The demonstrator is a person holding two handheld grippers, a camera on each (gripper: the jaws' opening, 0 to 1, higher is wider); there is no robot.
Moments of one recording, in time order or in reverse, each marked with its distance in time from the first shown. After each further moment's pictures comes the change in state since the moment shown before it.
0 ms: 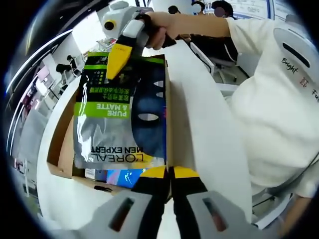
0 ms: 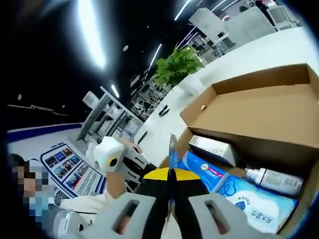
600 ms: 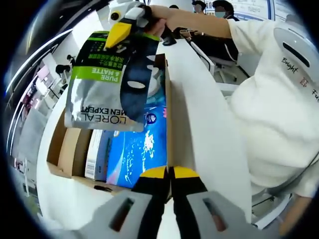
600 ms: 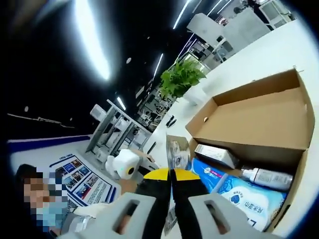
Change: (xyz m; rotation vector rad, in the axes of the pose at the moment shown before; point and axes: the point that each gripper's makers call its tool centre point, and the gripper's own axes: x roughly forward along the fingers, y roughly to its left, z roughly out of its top) left arm 0.000 0.001 0.000 -0.011 0.003 -0.005; right arm -0.037 0.009 0.020 0.060 -0.093 0.056
